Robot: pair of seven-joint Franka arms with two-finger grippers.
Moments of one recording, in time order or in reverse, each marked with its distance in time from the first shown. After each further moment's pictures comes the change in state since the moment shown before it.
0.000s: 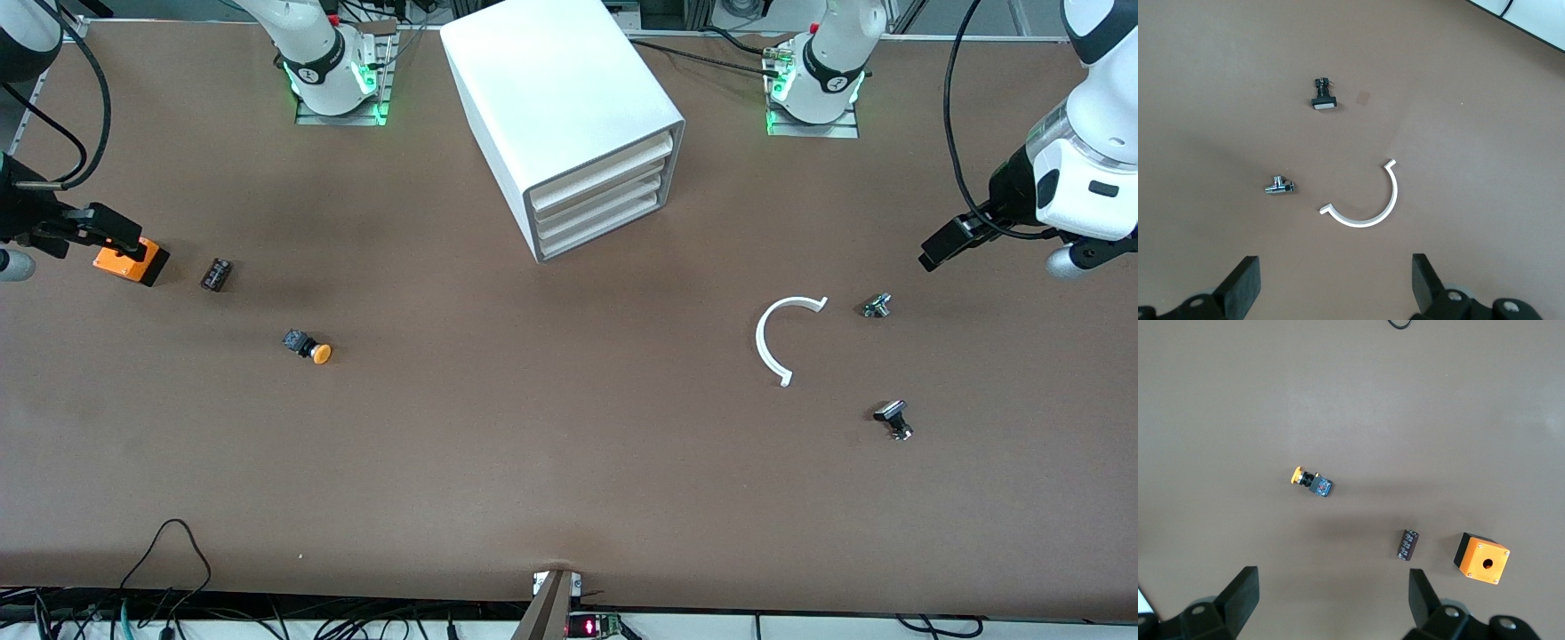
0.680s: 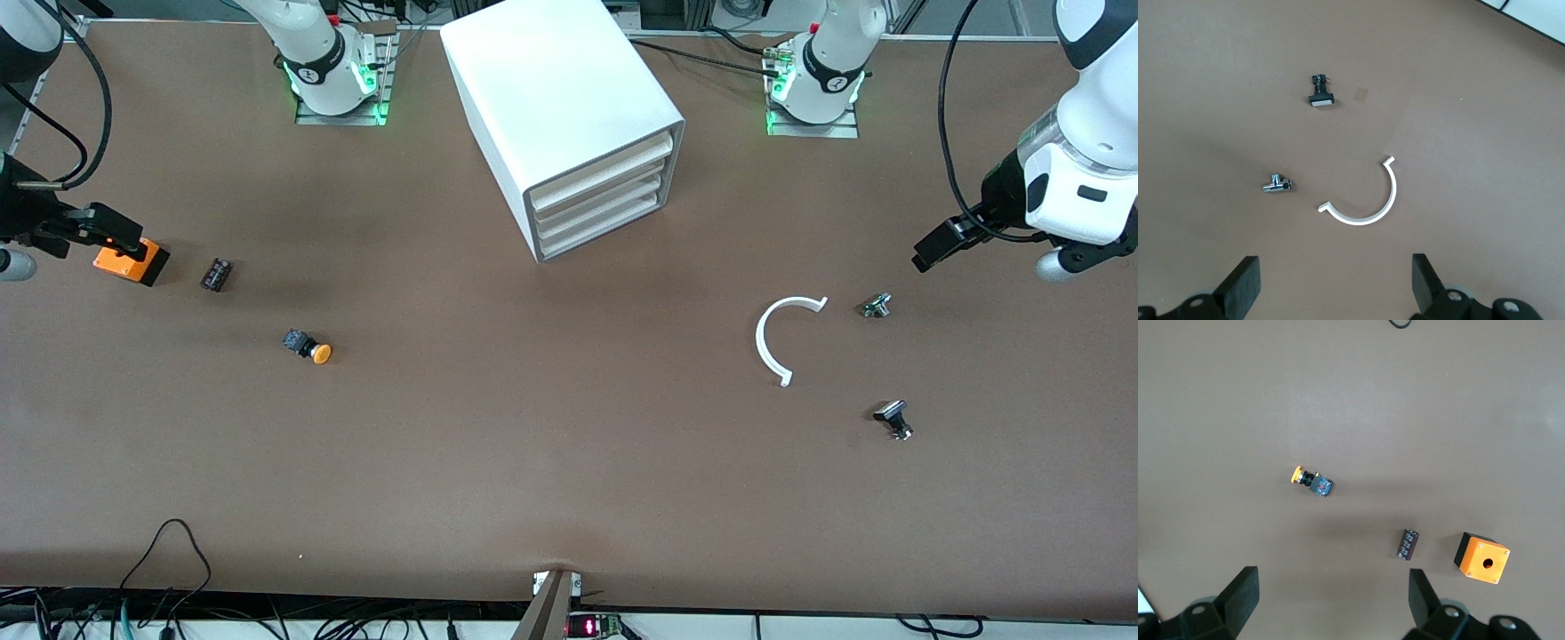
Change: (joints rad) left arm -0.001 0.014 -0.008 0.005 0.000 -0.001 0.000; right arm 0.000 0.000 0.001 0.000 0.000 -0.001 0.000
